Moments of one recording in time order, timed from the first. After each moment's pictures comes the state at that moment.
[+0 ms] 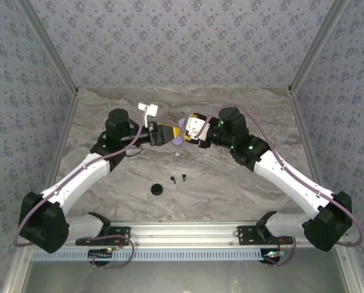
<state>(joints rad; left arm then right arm) -0.49 1.24 0.91 0.18 0.81 -0.69 0.67 1.24 1.09 -0.19 -0.25 -0.76</state>
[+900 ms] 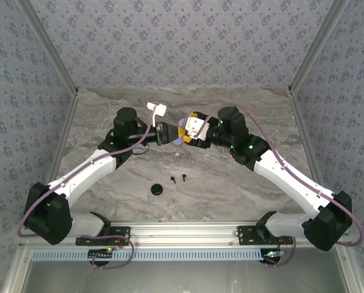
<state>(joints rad) -0.54 1.31 0.94 0.23 0.82 -0.69 0.67 1.24 1.12 -0.23 -0.25 -0.73</state>
